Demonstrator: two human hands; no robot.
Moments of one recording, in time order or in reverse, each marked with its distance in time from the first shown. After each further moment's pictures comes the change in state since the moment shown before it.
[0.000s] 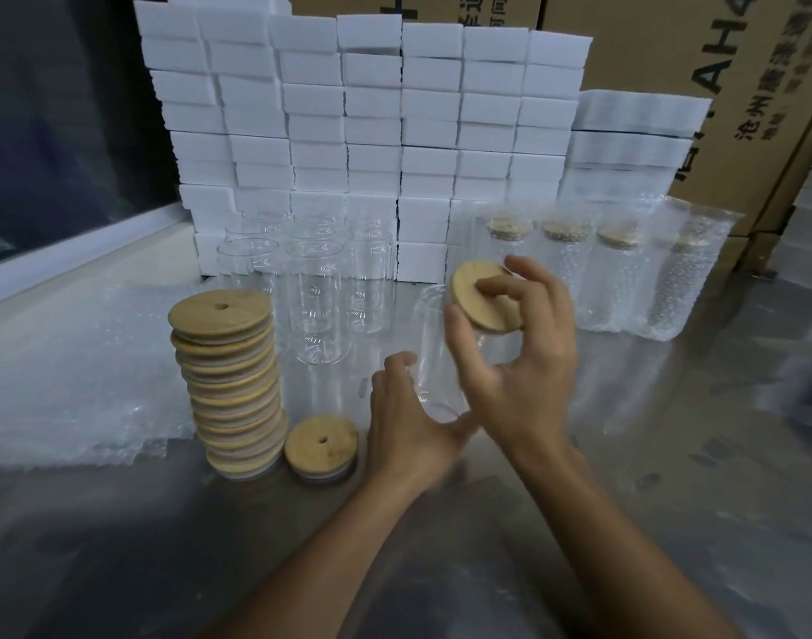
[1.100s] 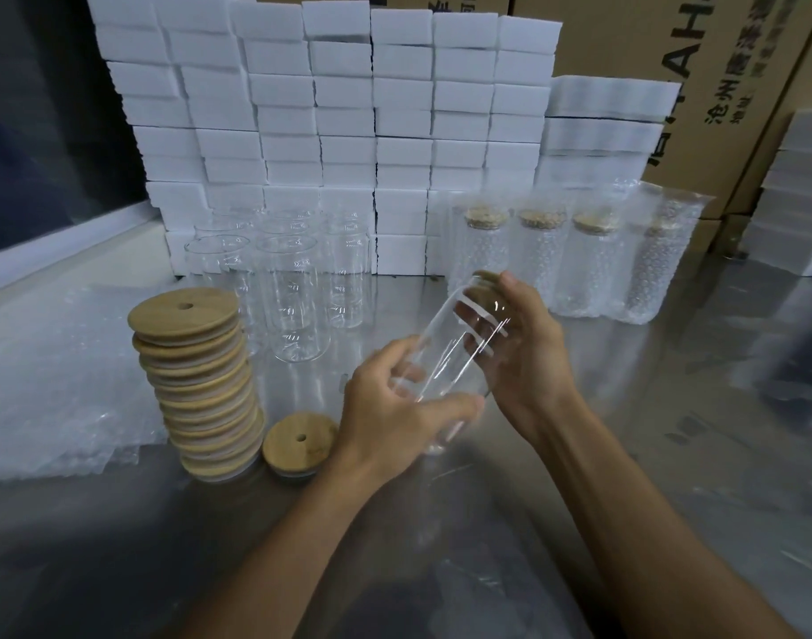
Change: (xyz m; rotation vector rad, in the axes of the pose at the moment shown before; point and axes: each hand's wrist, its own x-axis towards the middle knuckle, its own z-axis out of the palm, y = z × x) left_hand -0.009 0.042 -0.031 -0.264 -0.204 -0.023; right_hand 0.020 0.032 -0.017 0.943 -0.191 0.995
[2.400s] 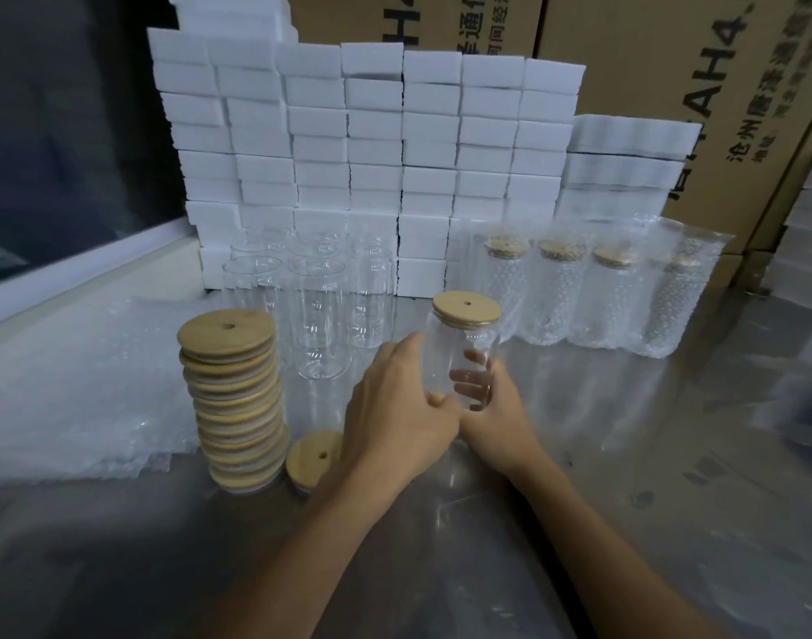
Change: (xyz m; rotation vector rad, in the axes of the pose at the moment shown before) left_hand 0.006 0.026 -0.010 0.663 0.128 0.108; right_hand 0.009 0.062 -0.022 -0.785 -0.087 -0.093
